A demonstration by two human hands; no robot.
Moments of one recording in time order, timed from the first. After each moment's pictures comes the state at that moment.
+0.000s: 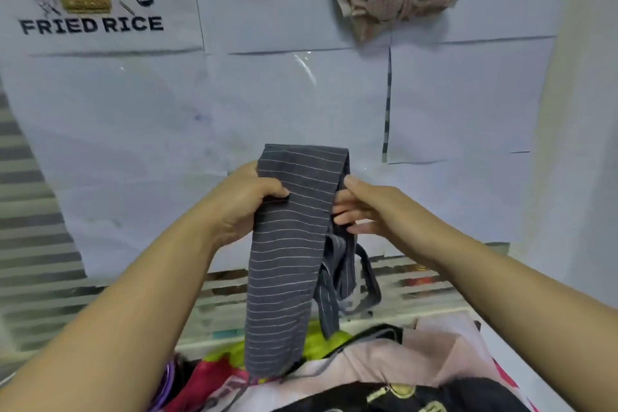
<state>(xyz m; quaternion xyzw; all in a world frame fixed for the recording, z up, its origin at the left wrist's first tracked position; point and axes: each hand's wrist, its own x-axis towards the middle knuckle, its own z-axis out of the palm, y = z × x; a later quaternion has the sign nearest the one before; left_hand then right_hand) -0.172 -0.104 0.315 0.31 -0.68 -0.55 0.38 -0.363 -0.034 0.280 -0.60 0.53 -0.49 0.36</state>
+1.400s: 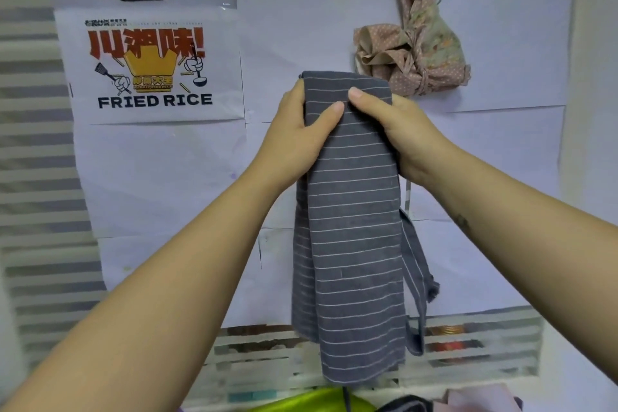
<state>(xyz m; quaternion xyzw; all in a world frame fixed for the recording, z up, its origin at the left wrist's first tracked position) -0.195 -0.110 0.424 0.17 -0.77 -0.22 0.58 -0.338 -0.062 0.431 -0.59 0.34 -0.67 0.30</state>
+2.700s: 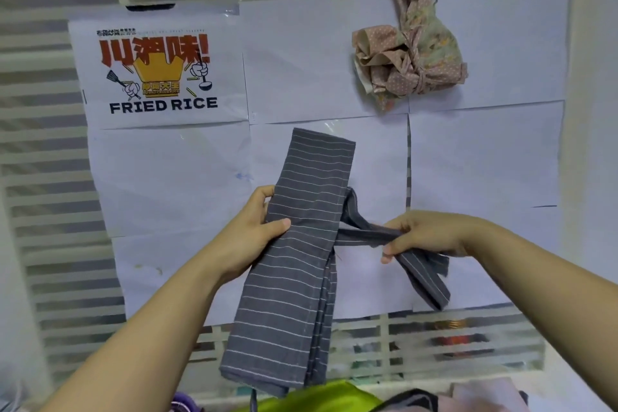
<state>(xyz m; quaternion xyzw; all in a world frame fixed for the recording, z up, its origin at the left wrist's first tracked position) -0.129 -0.124 0.327 0.28 -0.75 -0.41 0.43 -0.408 -0.069 0.332 -0.68 0.63 -0.24 0.29</state>
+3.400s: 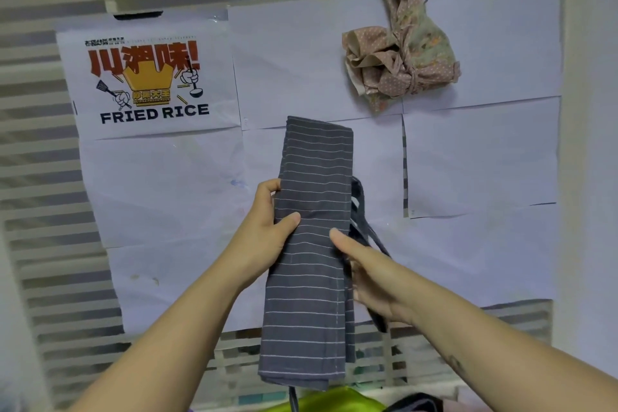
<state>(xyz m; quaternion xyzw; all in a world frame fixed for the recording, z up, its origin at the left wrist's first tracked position) -0.156 -0.108 0.334 0.30 -0.76 -0.32 0.47 -0.323 -0.057 0.290 -0.52 0.38 -0.50 0.58</state>
